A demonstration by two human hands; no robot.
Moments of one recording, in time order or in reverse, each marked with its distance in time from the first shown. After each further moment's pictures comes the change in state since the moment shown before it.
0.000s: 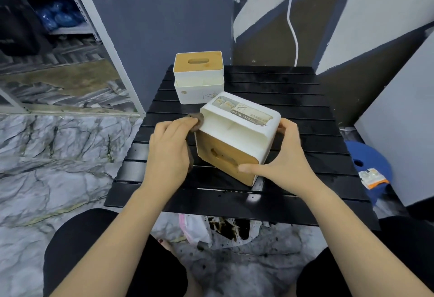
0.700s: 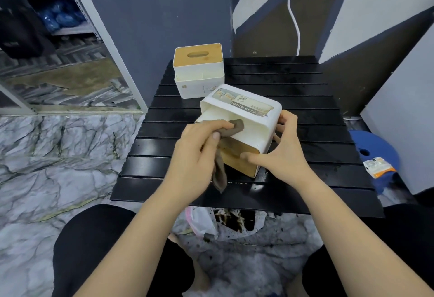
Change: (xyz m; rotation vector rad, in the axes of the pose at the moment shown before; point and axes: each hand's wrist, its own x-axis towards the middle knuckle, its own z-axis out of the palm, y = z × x) left_hand -0.014 0.061 -0.022 -0.526 -0.198 -0.040; right_hand 0.007 0.024 0.016 0.193 0.028 -0.095
